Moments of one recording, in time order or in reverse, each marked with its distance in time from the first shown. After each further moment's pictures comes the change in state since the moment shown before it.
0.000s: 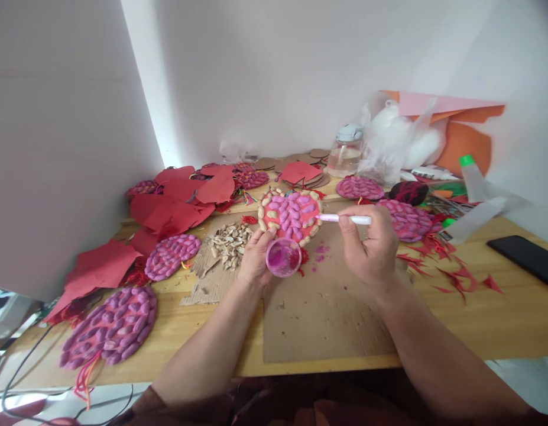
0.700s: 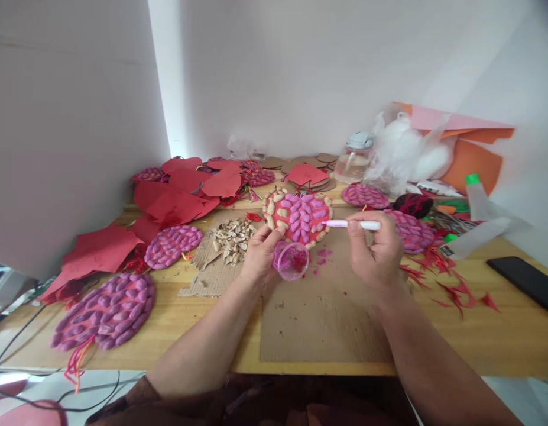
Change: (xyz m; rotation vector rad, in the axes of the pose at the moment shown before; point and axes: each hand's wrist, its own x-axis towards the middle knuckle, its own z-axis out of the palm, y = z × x) left_hand -0.004 -0.002 0.008 0.023 -0.040 0.095; right_hand 0.000 0.010 -0.001 -0.002 -0.041 0.062
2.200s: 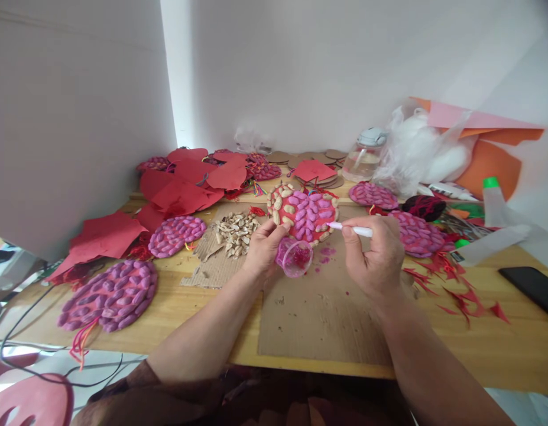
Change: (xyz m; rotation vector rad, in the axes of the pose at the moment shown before) left_hand 0.003 -0.004 -0.002 0.008 -0.022 0.013; right_hand -0.001 -0.011 -0.001 -0.051 -0.078 -0.158
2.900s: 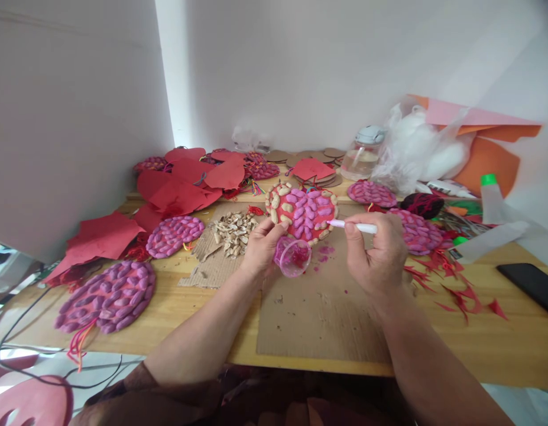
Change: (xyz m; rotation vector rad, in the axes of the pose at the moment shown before) left_hand -0.001 0.000 0.000 0.015 0.013 0.029; right_hand 0.002 0.000 -0.002 -0.008 0.048 0.012
